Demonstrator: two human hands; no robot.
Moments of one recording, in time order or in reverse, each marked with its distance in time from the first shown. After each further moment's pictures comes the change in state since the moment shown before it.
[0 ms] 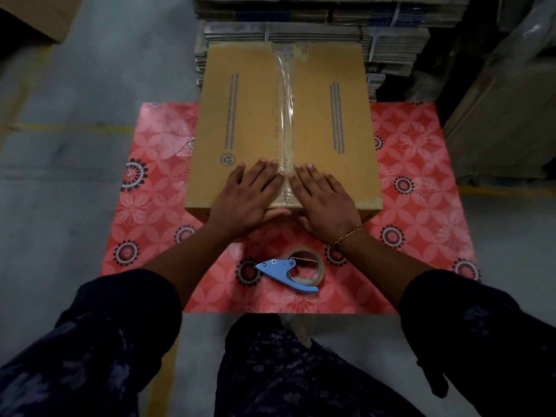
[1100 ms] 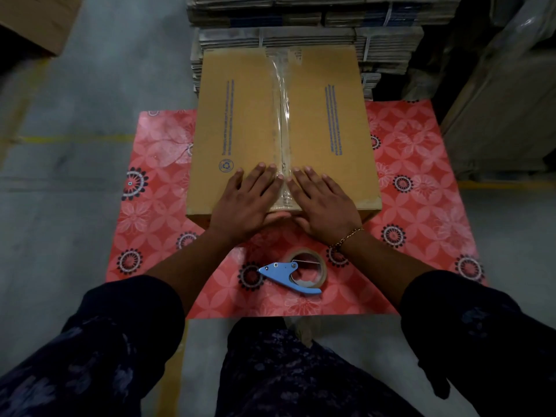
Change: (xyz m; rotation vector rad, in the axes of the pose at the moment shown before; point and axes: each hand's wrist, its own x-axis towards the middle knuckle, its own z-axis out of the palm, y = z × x) left_hand 0.000 -0.001 0.004 -0.017 0.004 -0.010; right_hand 0.000 0.001 0.000 0.010 0.004 -0.001
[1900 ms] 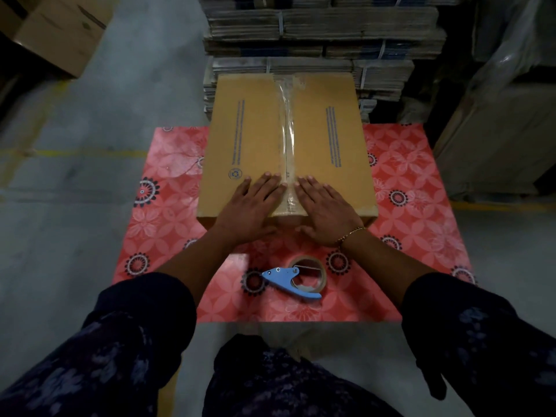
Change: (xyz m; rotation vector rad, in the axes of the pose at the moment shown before) left_hand -0.004 -0.008 -0.010 -0.112 -0.235 0.027; right_hand -0.003 0.002 -0.016 0.072 -0.164 -0.005
